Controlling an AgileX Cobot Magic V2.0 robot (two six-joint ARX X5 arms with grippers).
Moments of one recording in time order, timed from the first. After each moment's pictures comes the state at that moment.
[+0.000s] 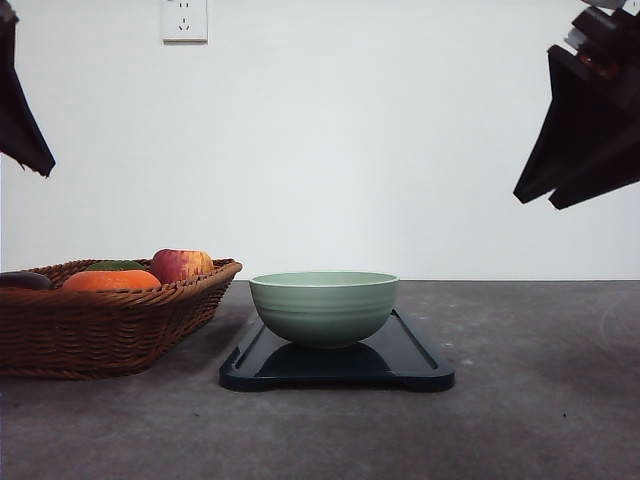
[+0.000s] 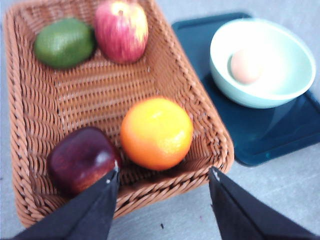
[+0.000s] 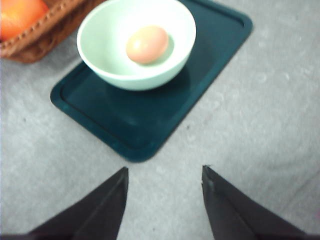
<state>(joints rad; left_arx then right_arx) -0.48 0.71 0.59 -0.48 -0.07 -0.15 0.45 0.91 0.62 -0.40 -0.21 -0.04</state>
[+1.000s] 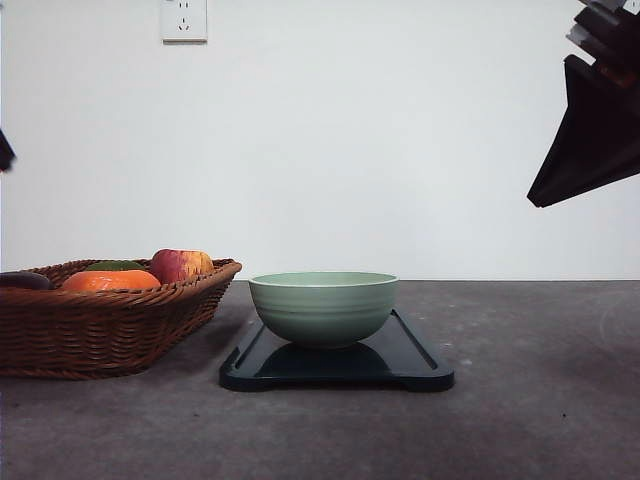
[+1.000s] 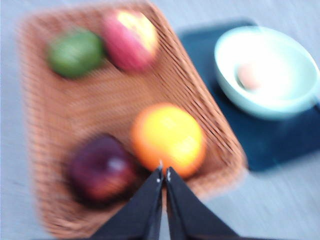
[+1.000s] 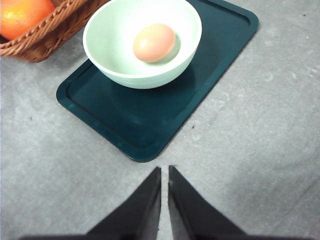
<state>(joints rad) -0.39 0.63 0.56 -0.45 -0.05 -0.11 0.45 0.91 0.62 -0.40 -0.23 -0.03</state>
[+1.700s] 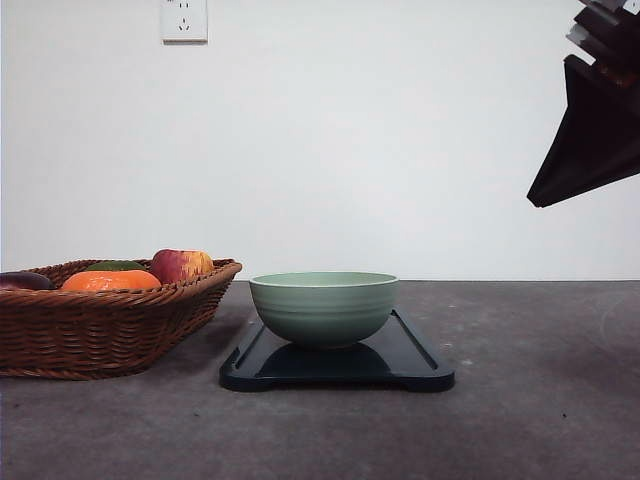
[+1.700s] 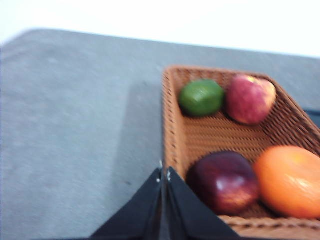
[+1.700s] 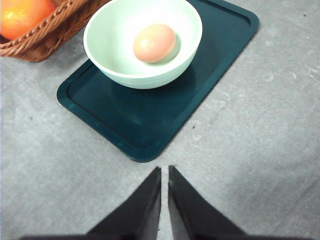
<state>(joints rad) 0.06 0.03 0.10 -0.25 0.07 -0.09 0.45 0.91 0.62 -0.40 -0.23 -0.03</state>
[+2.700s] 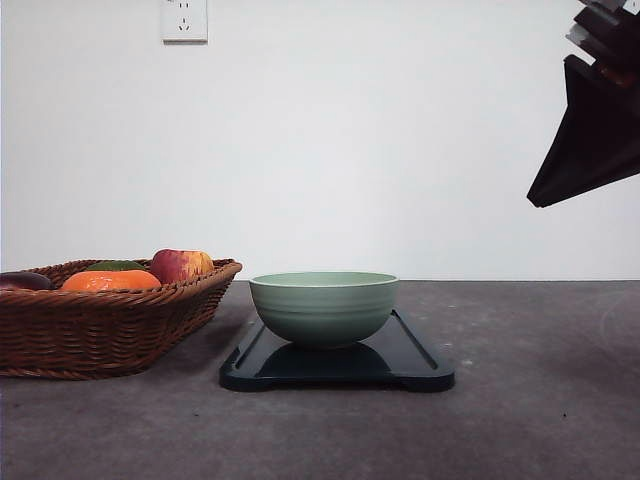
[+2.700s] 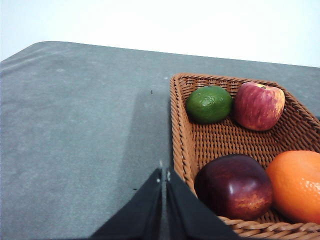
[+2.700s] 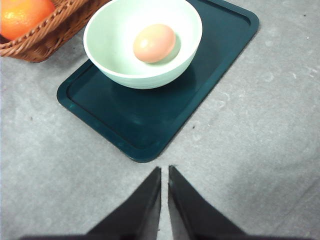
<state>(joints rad) 0.07 0.00 0.03 -0.18 0.07 -0.08 0.45 0.91 0.62 -0.40 -0.23 -0.03</state>
